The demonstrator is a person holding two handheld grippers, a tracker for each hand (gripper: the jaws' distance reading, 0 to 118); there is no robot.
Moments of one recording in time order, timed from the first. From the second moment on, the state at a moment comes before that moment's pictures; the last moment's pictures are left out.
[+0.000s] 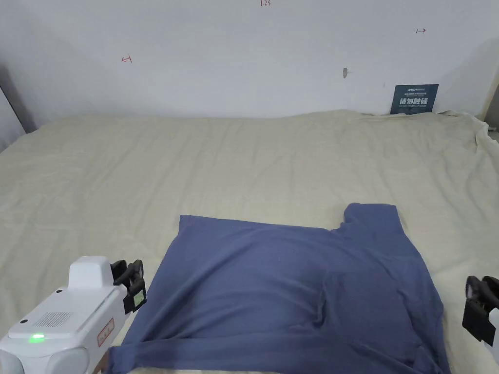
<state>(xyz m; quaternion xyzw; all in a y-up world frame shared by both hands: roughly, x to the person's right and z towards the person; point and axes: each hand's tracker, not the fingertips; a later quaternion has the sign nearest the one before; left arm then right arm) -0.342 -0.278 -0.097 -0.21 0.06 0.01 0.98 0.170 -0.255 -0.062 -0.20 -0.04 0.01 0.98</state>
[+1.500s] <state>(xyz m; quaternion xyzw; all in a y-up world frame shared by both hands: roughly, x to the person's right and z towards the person) -0.408 -0.404 -0.118 -0.46 0.09 0.08 0.88 0.190 -0.331 -0.077 -0.35 -0.04 -0.05 0.94</state>
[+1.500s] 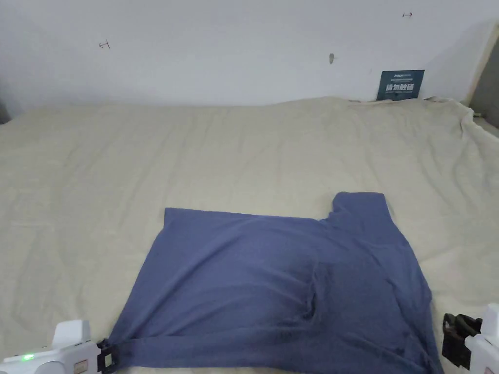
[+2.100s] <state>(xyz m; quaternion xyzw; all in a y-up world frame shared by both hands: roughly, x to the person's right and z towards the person) -0.407 -0.390 -0.116 -0.45 0.08 0.07 0.89 0.190 -0.441 -0.091 -0.48 -0.04 -0.08 0.87</state>
